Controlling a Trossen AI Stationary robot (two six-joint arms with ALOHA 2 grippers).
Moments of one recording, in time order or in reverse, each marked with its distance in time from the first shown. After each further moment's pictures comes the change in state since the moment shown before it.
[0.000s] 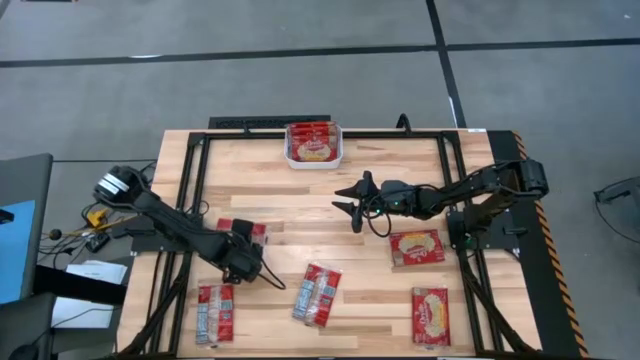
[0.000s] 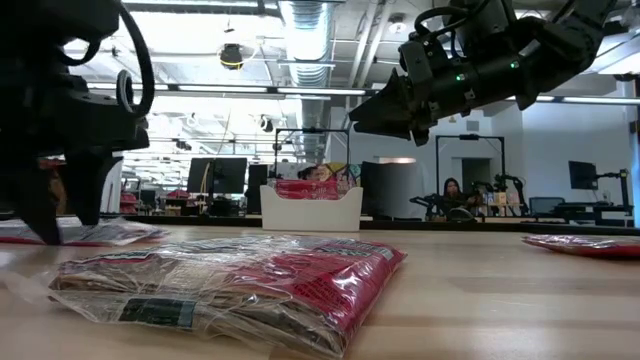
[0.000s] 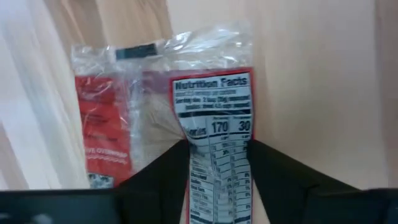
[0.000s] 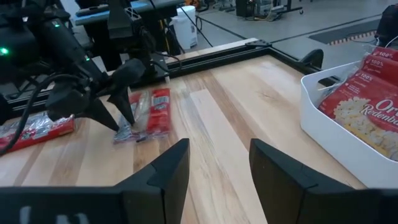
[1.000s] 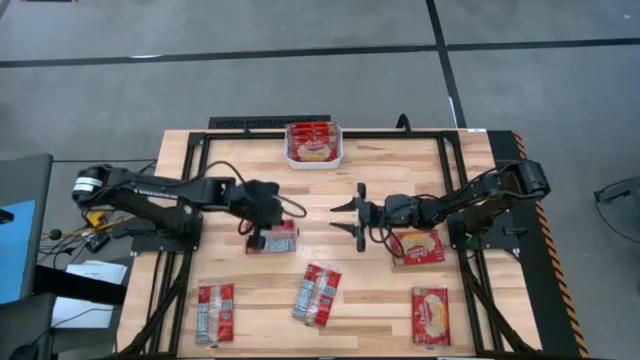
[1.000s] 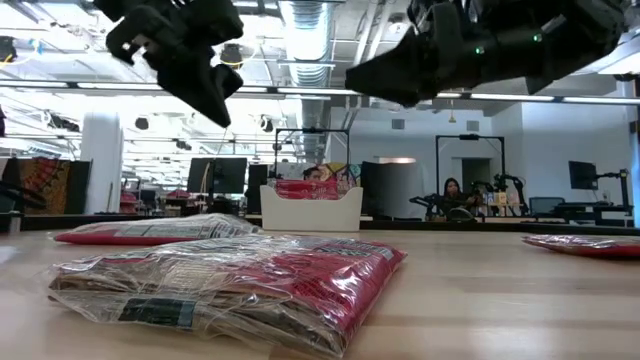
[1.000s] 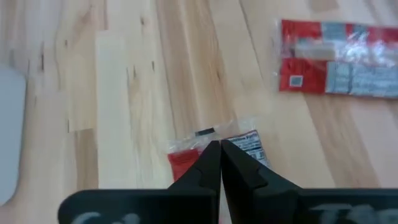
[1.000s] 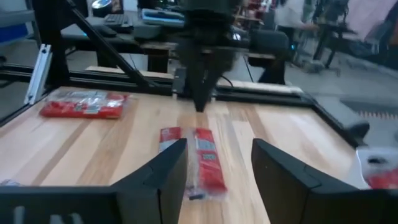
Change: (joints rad) left arm 0.510 -0.300 0.152 0.277 0.355 0.464; right arm 0.149 0.000 0.020 0.083 -0.005 -0.299
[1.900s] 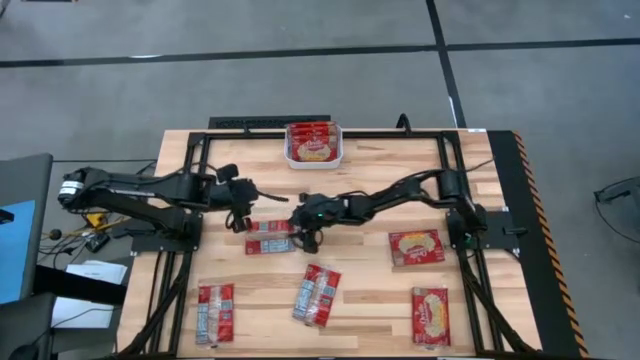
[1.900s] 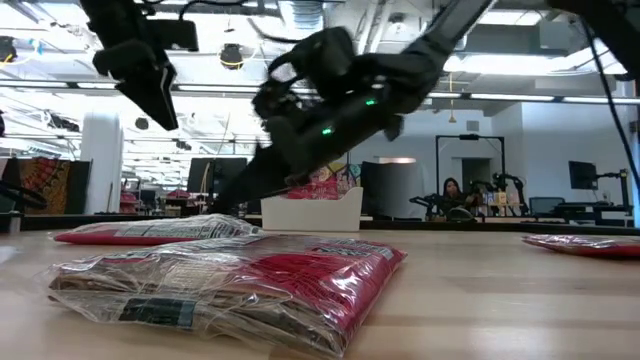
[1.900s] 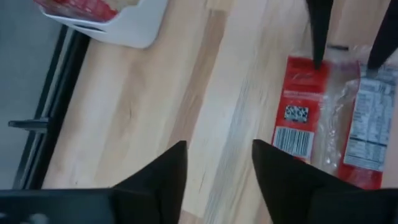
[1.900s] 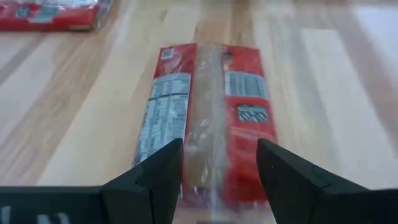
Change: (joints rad) left arm -0.021 -0.197 0.007 -0.423 -0.465 -0.296; right arm -0.106 0.659 0.730 -0.509 -0.274 0.041
